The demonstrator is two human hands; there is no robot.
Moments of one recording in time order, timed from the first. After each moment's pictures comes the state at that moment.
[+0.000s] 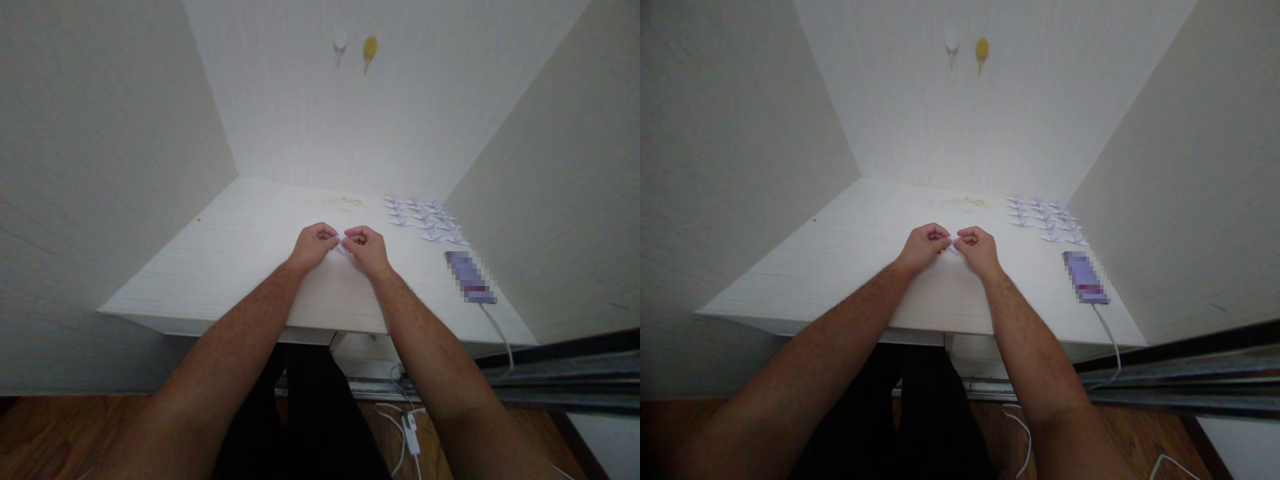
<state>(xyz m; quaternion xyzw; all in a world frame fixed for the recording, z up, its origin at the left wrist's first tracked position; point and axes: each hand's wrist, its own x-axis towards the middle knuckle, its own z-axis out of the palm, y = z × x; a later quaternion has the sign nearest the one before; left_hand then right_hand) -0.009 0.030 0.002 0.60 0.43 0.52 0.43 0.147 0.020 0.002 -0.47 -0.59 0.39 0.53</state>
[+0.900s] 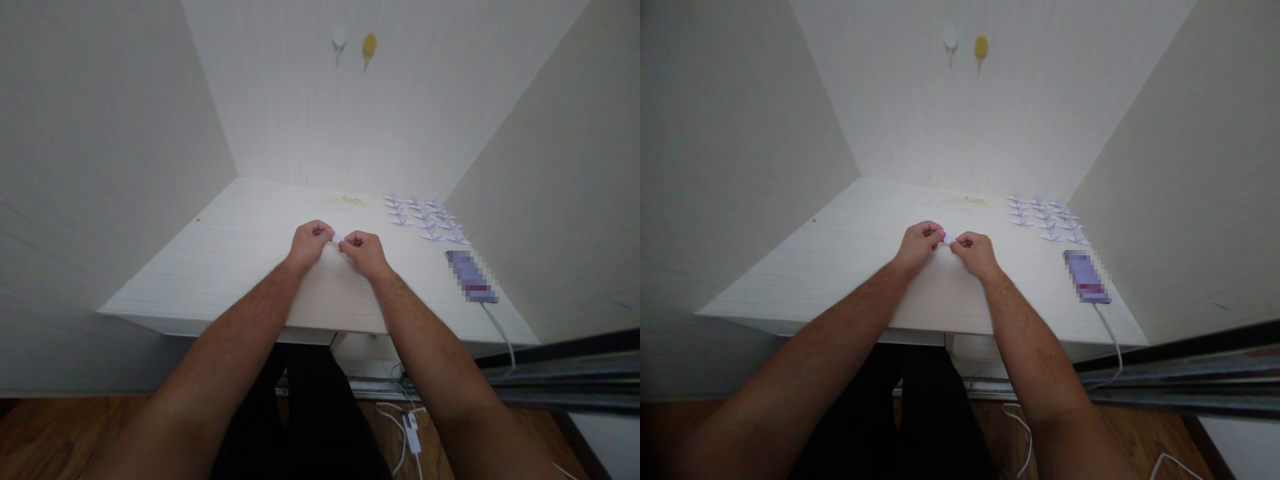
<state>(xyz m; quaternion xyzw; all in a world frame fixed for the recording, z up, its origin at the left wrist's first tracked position) -0.009 0.032 0.005 0.53 0.46 0.56 0.43 0.146 0.016 0.002 -0.50 -0.63 0.36 0.48</state>
